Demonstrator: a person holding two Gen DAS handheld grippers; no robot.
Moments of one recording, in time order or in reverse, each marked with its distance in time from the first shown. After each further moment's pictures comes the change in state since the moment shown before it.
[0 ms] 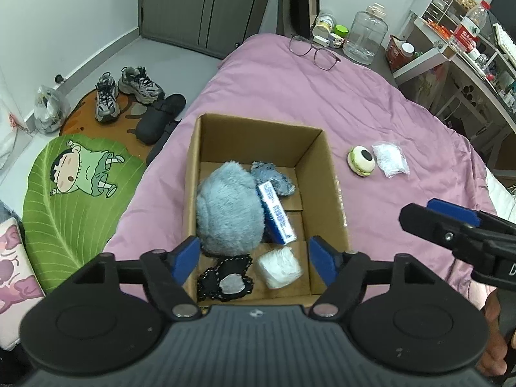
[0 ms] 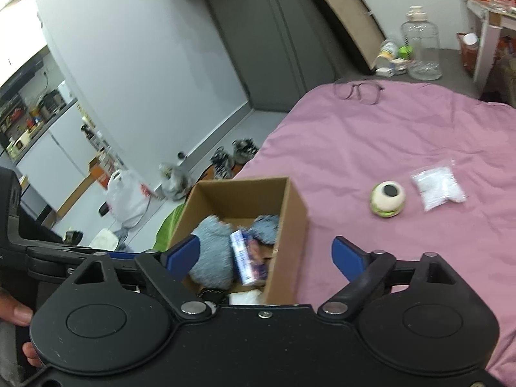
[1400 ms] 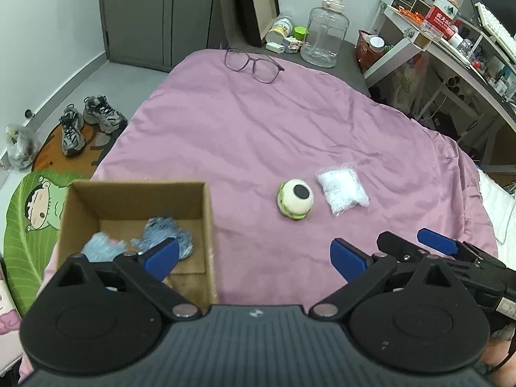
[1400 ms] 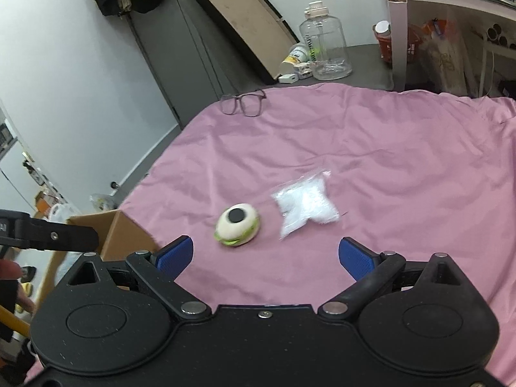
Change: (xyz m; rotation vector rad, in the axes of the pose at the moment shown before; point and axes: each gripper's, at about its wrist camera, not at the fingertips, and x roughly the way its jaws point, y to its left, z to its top) left arm 0.060 -0.130 0.052 0.073 -0.031 0.001; right arm 0.017 -0.167 0.005 0.097 -0.061 -0.166
